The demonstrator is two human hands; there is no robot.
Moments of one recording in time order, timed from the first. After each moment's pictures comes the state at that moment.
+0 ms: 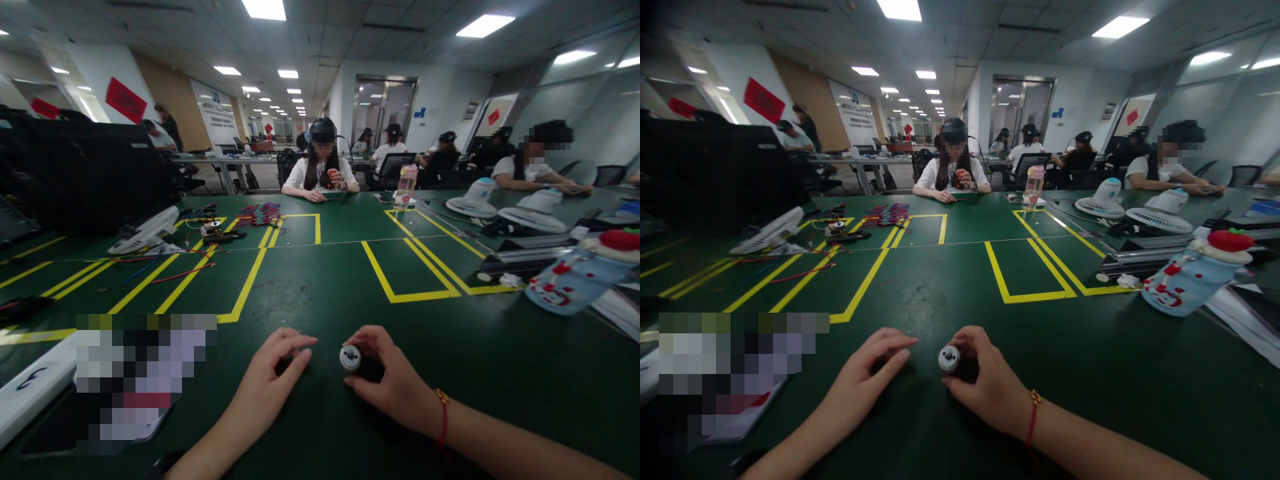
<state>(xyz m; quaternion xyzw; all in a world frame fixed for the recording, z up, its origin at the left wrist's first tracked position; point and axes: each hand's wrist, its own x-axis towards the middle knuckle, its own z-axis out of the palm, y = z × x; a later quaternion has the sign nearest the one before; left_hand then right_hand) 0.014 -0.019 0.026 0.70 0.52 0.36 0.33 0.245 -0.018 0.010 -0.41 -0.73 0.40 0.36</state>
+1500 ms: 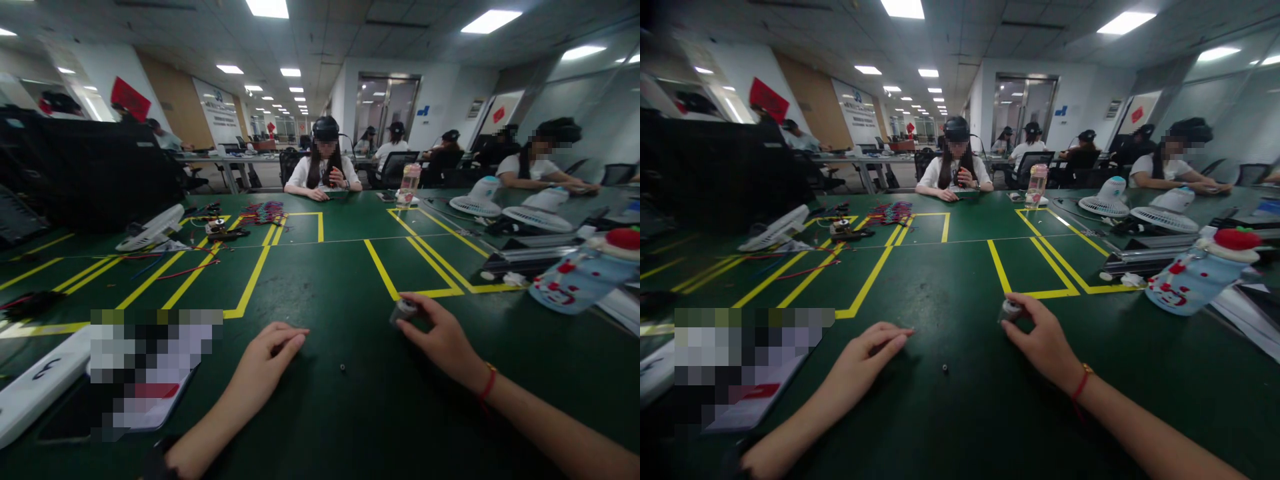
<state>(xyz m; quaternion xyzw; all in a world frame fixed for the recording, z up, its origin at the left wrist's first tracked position) -0.002 -0.010 0.026 0.68 0.56 0.34 0.34 0.318 0.019 0.020 -0.54 -0.73 0.19 0.38</state>
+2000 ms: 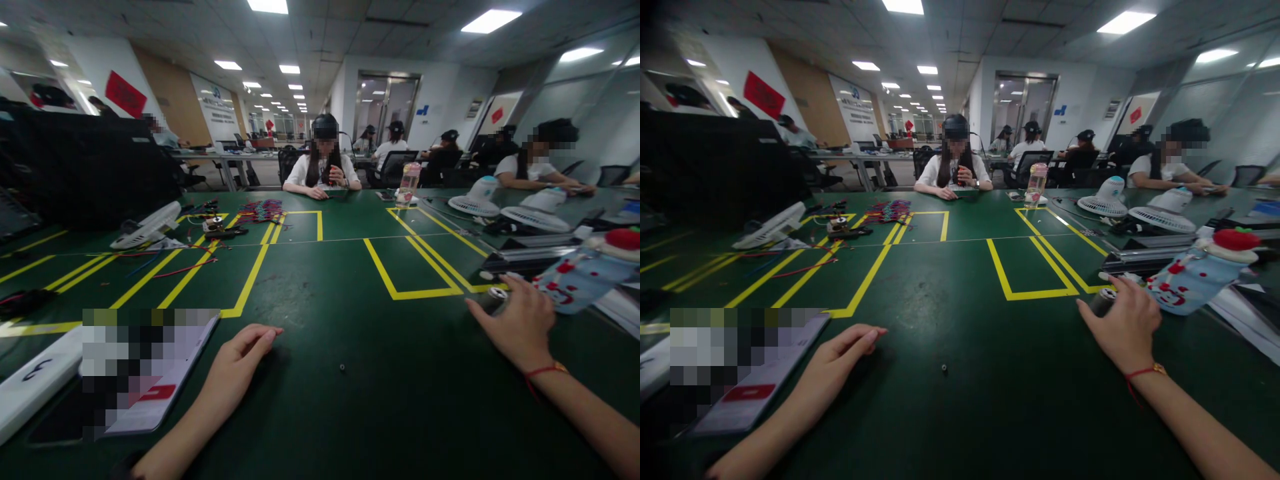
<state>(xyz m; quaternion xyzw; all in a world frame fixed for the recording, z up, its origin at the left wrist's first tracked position) -0.032 -0.013 0.020 0.60 0.62 0.38 0.34 0.439 0.037 0.011 -0.71 -0.59 -0.16 0.34</state>
